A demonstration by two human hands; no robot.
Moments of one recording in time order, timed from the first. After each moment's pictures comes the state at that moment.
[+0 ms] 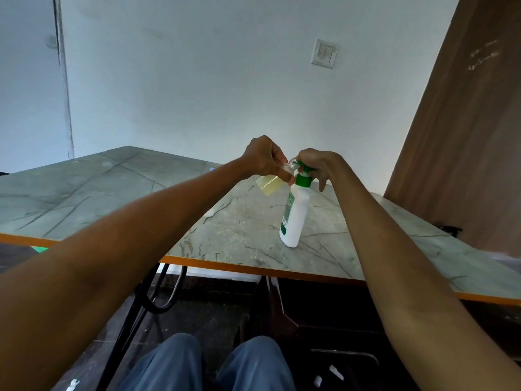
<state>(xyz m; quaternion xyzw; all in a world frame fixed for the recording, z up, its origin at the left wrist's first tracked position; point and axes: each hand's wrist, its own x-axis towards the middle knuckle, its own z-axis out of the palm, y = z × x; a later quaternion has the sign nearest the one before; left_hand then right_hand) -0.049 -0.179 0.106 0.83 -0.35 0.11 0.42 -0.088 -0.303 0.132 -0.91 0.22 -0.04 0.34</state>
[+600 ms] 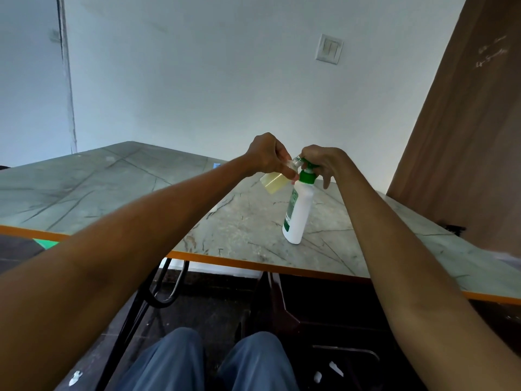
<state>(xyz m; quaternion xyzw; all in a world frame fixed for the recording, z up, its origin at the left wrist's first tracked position) -0.047 -0.180 0.102 0.83 -0.34 0.11 0.43 -0.091 -0.301 0.132 -0.92 0.21 -0.03 0.33</state>
